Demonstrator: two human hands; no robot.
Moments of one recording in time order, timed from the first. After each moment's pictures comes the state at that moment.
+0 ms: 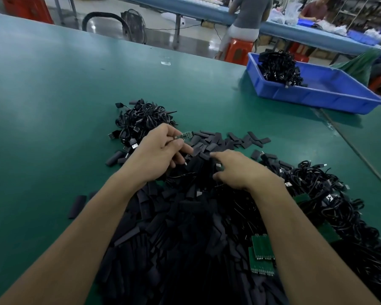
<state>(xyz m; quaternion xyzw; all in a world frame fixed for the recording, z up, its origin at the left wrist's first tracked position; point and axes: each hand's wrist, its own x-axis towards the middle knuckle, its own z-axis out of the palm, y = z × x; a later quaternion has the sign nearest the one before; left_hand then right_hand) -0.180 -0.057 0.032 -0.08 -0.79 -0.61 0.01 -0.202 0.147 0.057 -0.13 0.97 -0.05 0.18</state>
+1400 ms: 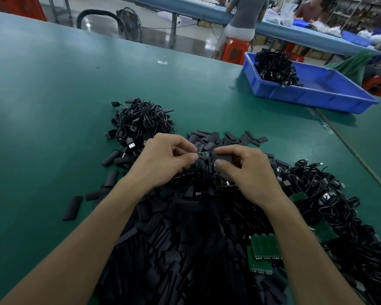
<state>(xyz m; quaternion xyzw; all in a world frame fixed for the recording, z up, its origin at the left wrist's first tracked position) -0.177 -0.043 0.024 -0.08 -0.82 -0.57 0.03 -0.164 0.169 0.049 -0.13 0.90 -0.41 -0.07</state>
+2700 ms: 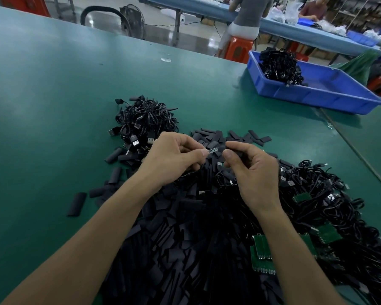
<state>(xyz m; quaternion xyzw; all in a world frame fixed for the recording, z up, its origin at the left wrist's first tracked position) -0.163 -0.032 0.039 -0.06 -0.75 -0.66 -0.01 -0.152 0.154 0.035 -0.09 0.82 -0.54 -0.19</state>
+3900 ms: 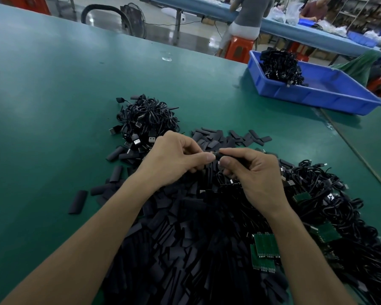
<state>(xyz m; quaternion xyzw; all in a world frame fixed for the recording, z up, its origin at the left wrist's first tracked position) -0.162 -0.036 0.040 -0.08 -0.82 -0.56 0.00 -0.150 0.165 0.041 -0.16 0.81 -0.55 -0.10</state>
